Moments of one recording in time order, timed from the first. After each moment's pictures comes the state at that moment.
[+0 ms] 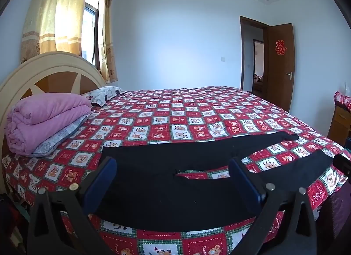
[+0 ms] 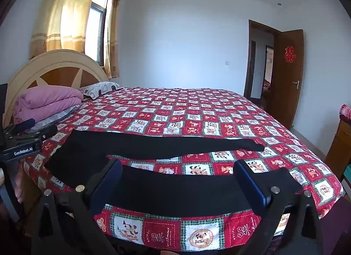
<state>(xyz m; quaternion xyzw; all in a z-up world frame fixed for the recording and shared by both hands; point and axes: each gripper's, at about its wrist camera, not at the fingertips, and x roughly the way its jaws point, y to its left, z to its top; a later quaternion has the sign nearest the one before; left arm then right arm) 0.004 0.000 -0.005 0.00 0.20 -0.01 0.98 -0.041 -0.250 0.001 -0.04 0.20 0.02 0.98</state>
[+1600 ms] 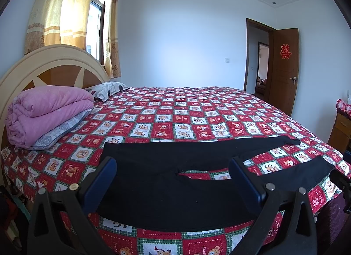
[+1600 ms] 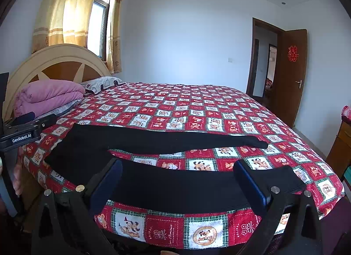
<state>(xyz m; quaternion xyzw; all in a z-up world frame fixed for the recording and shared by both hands) 0.007 0.008 -0.007 -0.01 0.20 0.00 0.98 -0.037 -0.246 -0.007 -0.04 0.21 0.03 0.98</state>
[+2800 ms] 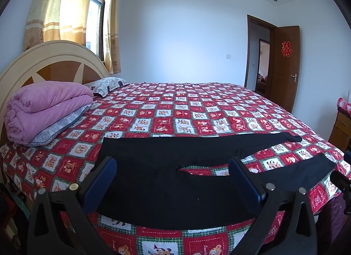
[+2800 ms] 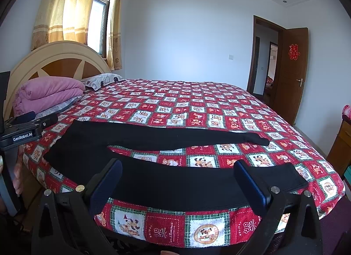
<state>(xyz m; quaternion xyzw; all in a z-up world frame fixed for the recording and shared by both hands) 0.010 0.013 -0.018 -0.02 0.21 0.00 0.98 -0.031 -0.244 -0.017 -0.04 0.22 0.03 0.97</state>
